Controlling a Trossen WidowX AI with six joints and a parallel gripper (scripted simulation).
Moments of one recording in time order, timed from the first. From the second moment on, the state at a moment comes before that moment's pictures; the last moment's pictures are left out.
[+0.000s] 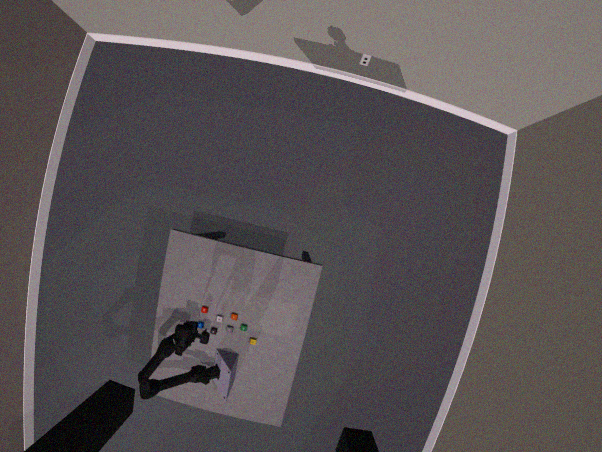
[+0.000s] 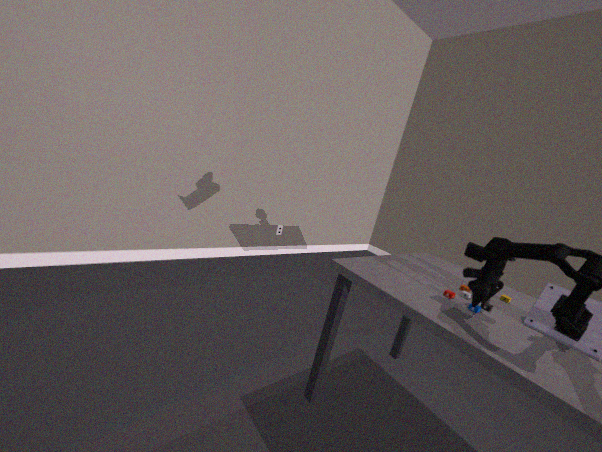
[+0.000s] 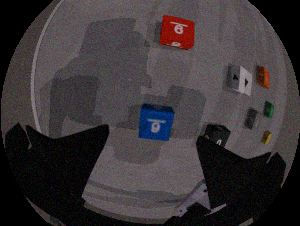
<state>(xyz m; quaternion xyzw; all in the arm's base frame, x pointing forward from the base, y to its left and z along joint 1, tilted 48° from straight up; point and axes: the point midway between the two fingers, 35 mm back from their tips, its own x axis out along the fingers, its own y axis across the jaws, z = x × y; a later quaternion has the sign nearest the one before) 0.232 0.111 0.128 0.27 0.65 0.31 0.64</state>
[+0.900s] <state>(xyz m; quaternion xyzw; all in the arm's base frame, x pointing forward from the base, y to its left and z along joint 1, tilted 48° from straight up) 0.235 0.038 0.193 0.31 0.65 0.25 0.65</state>
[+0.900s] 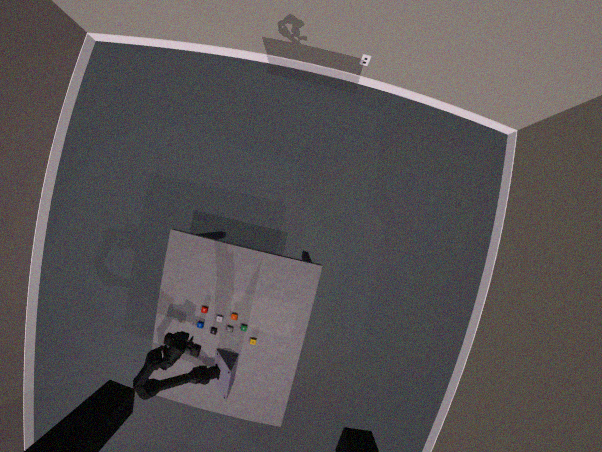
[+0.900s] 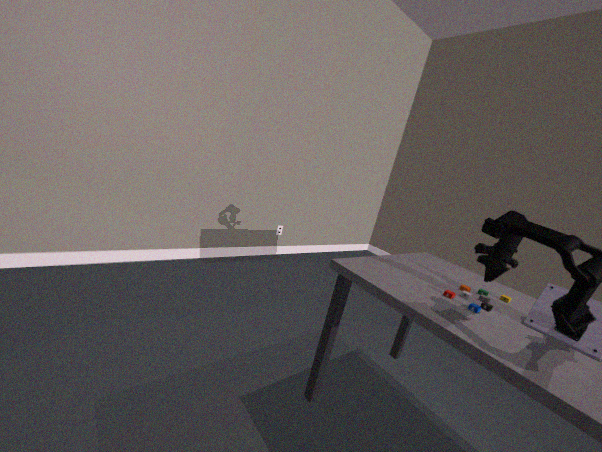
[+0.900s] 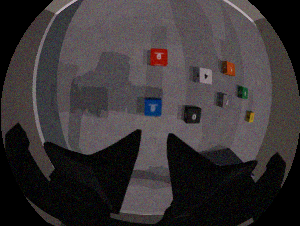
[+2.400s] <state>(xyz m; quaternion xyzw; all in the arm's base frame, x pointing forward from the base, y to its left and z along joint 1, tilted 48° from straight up) 0.273 -0.012 0.002 0.26 0.65 0.30 0.64</state>
